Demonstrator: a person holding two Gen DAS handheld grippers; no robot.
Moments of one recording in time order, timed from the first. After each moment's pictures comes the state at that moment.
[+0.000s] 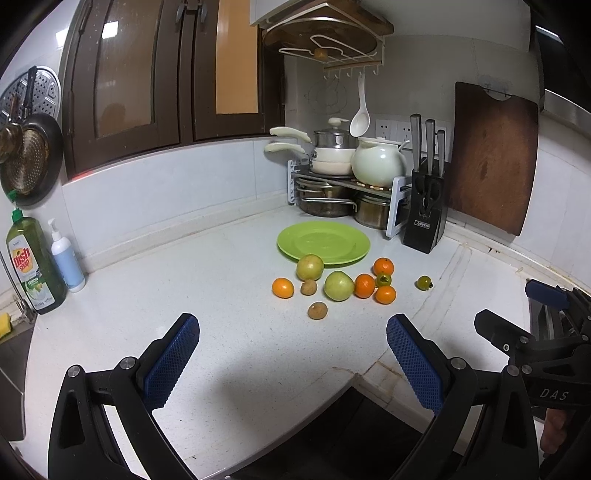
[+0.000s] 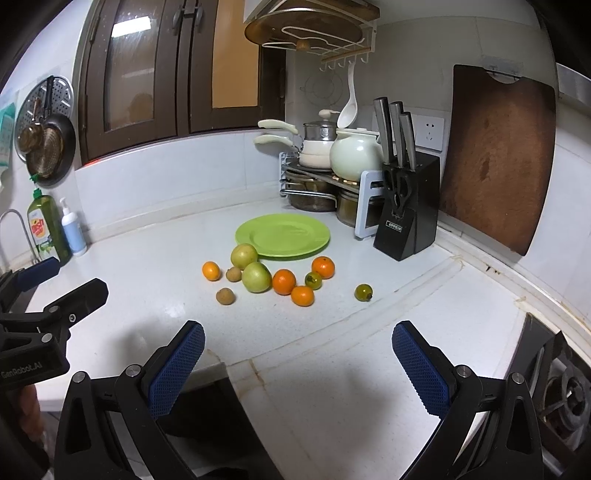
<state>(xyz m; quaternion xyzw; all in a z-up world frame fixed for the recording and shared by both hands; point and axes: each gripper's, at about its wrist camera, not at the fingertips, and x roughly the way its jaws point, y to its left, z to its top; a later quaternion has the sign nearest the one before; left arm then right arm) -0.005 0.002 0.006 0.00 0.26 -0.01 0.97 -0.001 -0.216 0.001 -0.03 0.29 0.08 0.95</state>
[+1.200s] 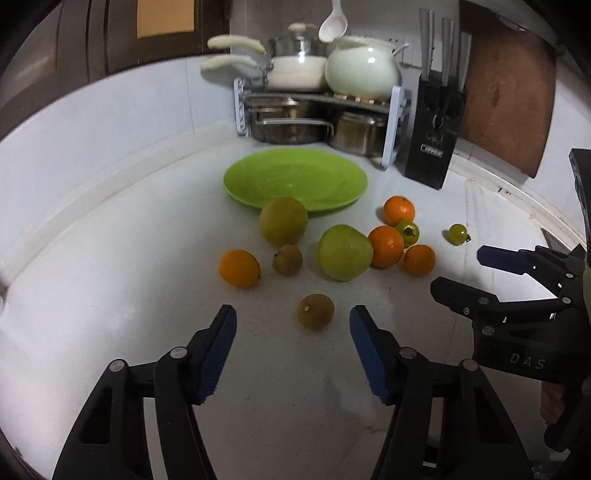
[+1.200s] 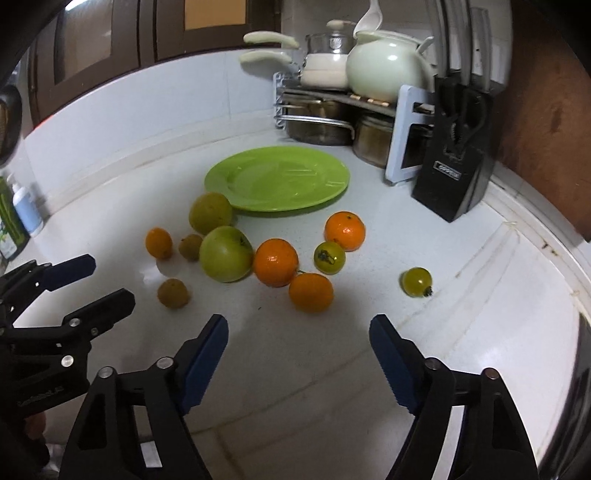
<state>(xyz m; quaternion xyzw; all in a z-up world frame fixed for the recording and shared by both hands) 0.162 -0.003 -0.090 0.03 0.38 -0.11 0.92 0.155 -0.187 -0.090 -0.04 0.41 0.09 0.91</state>
